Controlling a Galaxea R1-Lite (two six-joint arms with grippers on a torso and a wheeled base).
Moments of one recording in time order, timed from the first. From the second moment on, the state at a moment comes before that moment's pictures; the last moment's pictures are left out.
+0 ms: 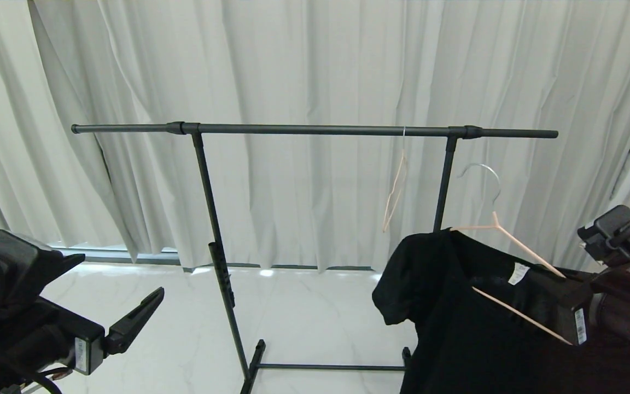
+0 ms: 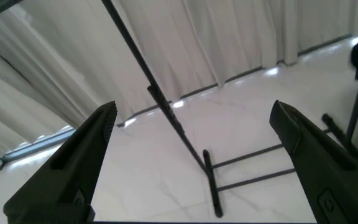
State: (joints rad) left arm -0.30 1.04 -0.30 -0.51 0.14 0.37; right arm 0.55 1.22 -0.48 -0.41 -0.21 -0.16
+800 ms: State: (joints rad) left arm -0.30 1.07 -0.30 -0.51 0.16 0.38; right arm 0.46 1.22 -0.48 -0.41 -0.21 -0.11
